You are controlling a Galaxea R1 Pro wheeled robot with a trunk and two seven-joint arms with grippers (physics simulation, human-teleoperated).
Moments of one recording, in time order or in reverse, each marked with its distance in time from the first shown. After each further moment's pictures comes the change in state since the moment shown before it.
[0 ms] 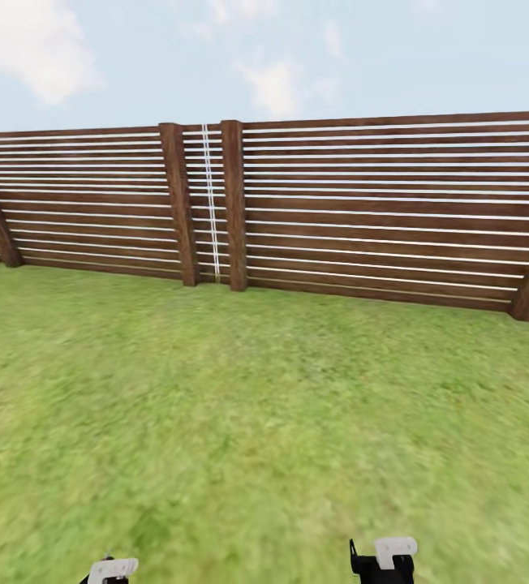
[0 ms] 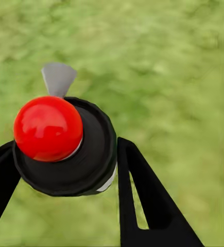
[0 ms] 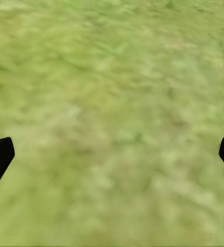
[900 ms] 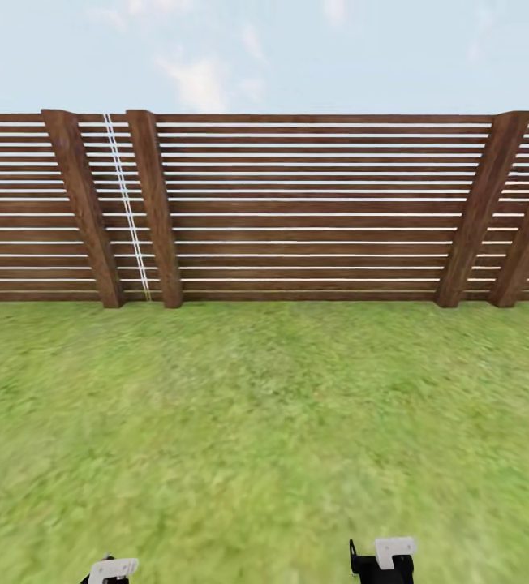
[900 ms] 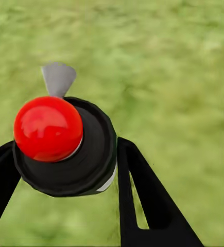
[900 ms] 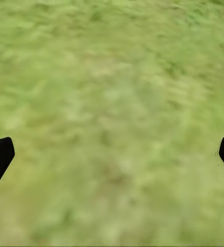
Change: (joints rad) left arm 0.000 -0.001 0.000 0.000 0.000 0.000 0.000; right arm 0.000 0.001 0.000 0.000 0.000 0.000 0.000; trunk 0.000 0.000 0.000
